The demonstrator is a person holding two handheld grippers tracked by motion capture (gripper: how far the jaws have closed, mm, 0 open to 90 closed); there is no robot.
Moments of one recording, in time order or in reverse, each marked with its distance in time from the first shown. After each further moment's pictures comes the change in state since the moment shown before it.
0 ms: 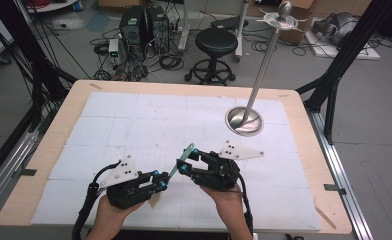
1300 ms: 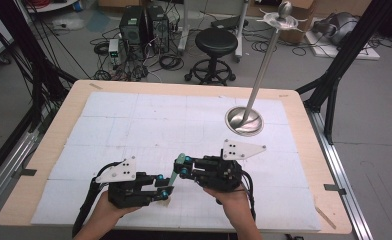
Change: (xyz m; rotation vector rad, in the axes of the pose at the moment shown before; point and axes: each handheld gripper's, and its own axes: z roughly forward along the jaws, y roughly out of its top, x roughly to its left) left arm 0.014 -0.005 0.003 -0.007 -0.287 0.035; right arm 0.008 0.018 -0.006 -0.005 0.272 -0.057
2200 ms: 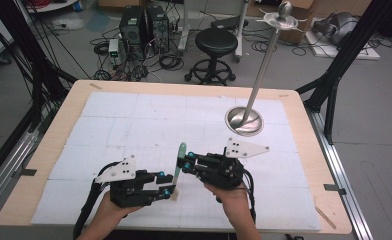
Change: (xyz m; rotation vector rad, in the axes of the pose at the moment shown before) left arm 0.002 -0.001 -0.001 -0.055 0.061 -0.010; right arm -0.007 -0.001 -0.006 -0.040 -0.088 0.027
